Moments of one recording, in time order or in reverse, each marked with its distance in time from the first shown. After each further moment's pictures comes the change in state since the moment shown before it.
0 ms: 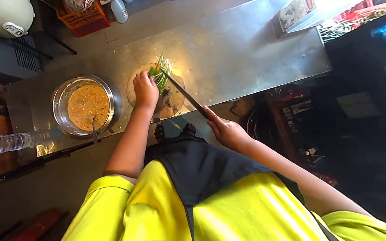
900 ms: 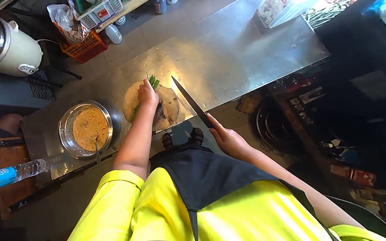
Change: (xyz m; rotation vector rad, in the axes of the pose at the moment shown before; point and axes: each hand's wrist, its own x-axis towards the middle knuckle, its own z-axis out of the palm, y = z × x) left_hand 0.052 0.026 0.060 0.304 -0.281 -0.148; right_hand -0.015 0.033 0.021 0.222 0.039 0.139
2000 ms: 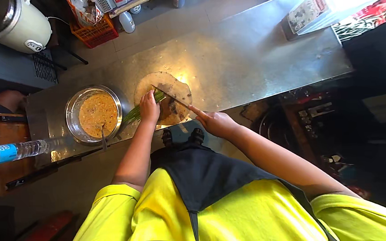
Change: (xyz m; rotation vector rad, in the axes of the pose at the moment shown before) left_hand -0.051 -0.092 0.018 -0.110 0.173 0.189; right_hand 0.091 -0.068 -0.005 -0.365 -0.275 -0.151
